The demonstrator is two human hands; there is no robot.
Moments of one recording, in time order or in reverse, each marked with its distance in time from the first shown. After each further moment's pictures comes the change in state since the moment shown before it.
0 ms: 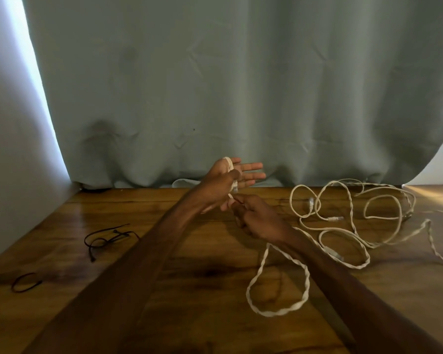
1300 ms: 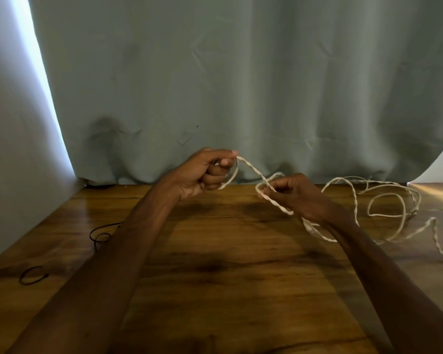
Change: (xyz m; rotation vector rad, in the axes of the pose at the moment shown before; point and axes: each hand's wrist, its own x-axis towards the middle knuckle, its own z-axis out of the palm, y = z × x) left_hand -0.017 0.038 -0.038 0.041 -0.153 -0.199; right_hand -0.015 0.013 -0.076 -0.053 0.084 -0.085
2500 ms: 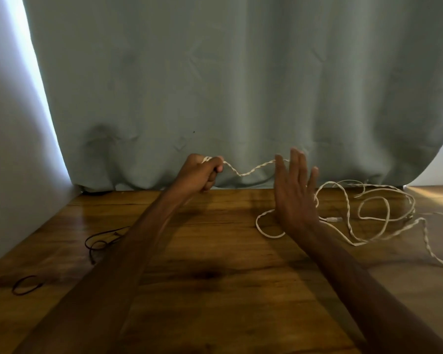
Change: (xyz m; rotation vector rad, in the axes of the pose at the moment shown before) left_hand 0.011 -0.013 0.000 0.310 0.520 0.139; right_hand 0.013 0.012 0.032 -0.991 0.421 0.005
